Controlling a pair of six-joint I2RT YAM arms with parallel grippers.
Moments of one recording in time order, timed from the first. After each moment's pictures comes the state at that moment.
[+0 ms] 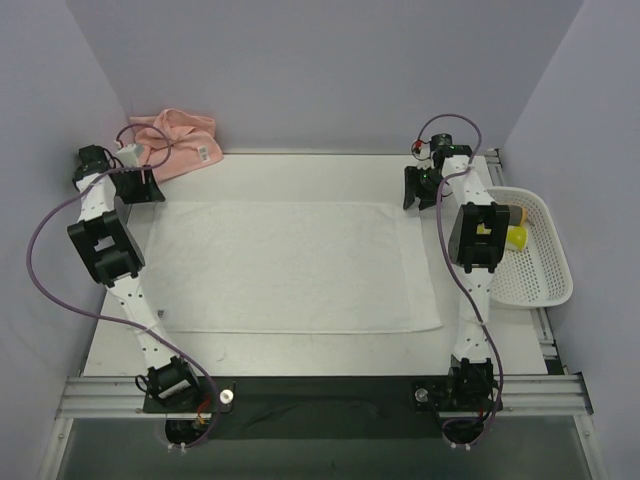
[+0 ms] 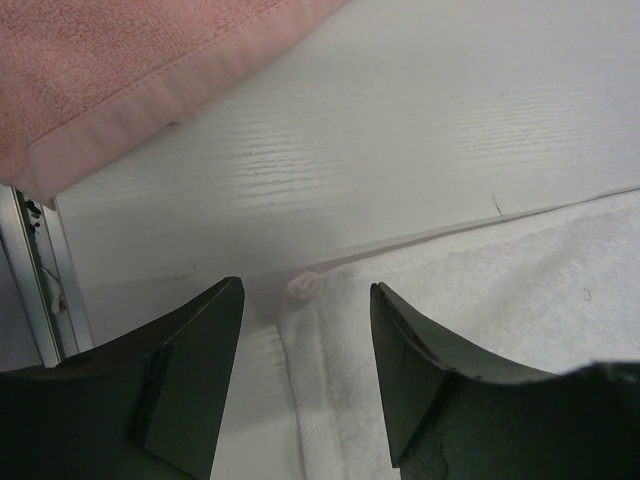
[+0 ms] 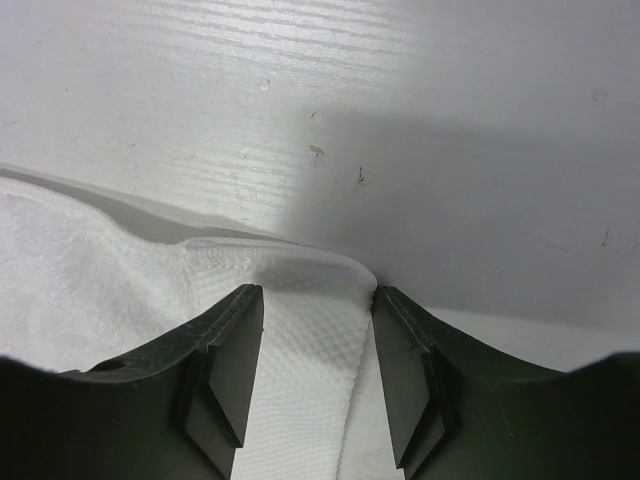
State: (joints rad) left arm 0.45 2.50 2.24 -0.74 0.55 0.30; right arm 0.00 2.51 2.24 -0.97 -0.22 -0.05
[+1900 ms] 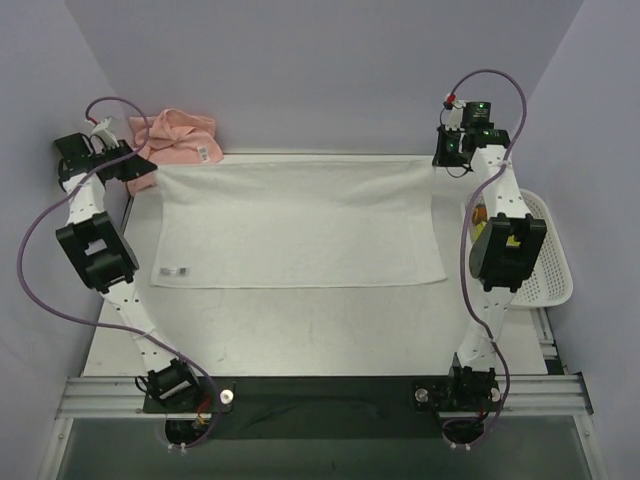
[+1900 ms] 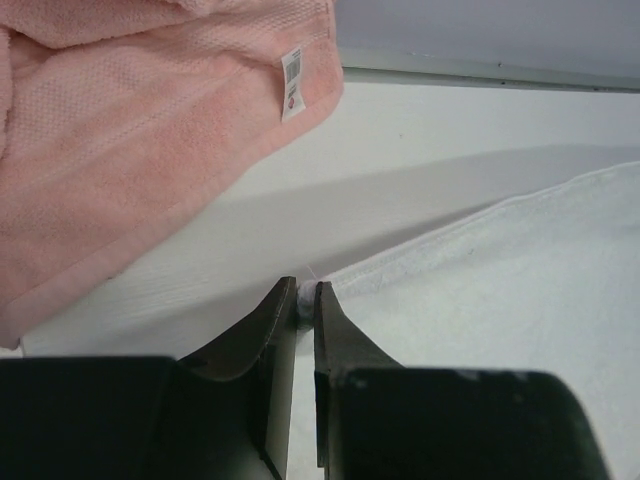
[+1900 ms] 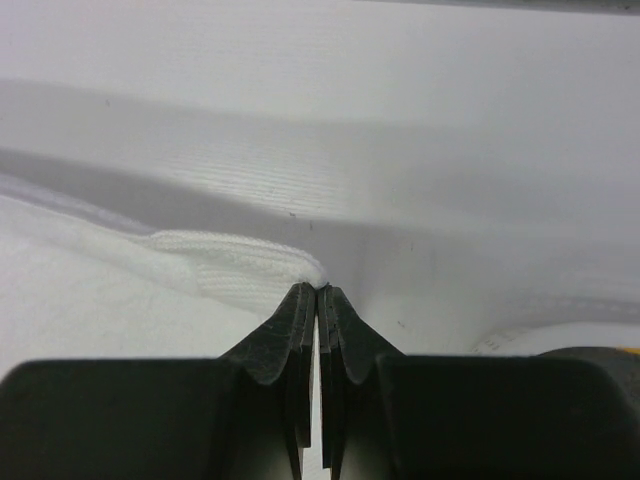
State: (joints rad) left arm 0.47 2.41 2.17 -0.39 0.88 -0.03; right arm -0.05 2.17 2.09 -0.72 -0.18 -0.06
